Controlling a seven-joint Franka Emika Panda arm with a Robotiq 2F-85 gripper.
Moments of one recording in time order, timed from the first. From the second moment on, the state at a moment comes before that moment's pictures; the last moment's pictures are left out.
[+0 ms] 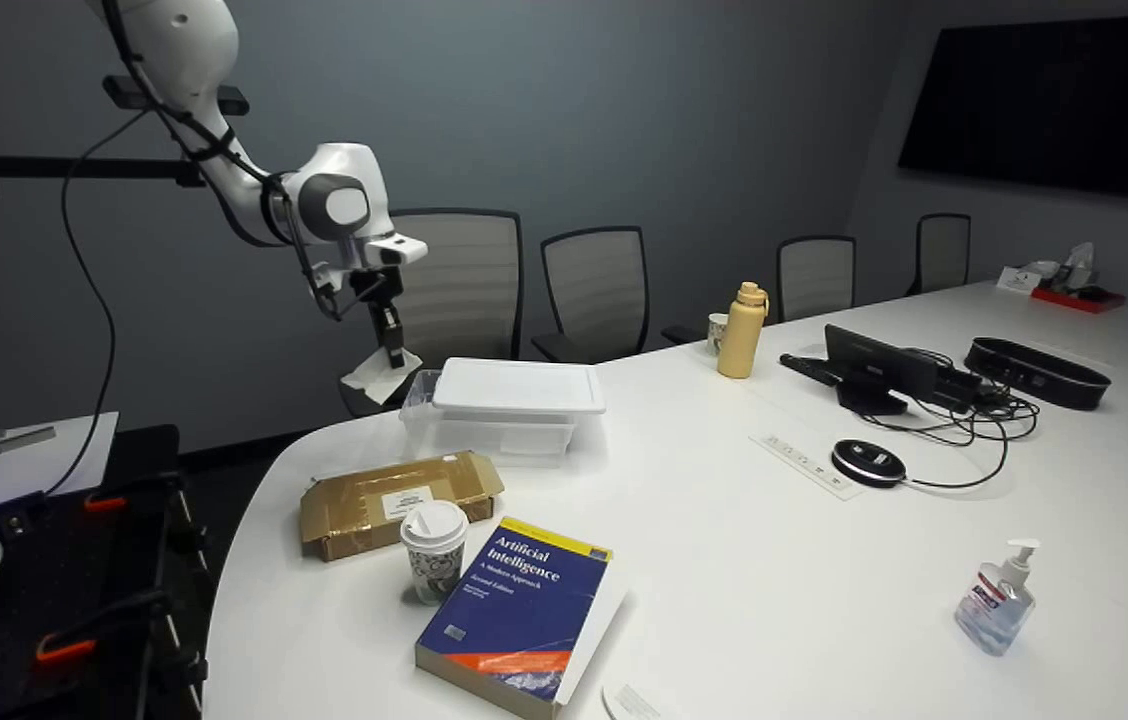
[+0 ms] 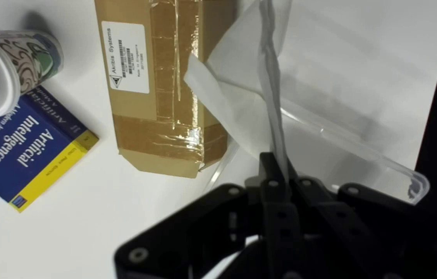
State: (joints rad) arm 0.57 0.37 -0.16 -2.22 -0.26 2.68 0.68
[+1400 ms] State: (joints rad) arm 0.46 0.43 -0.45 -2.23 -0.82 2.97 1.32
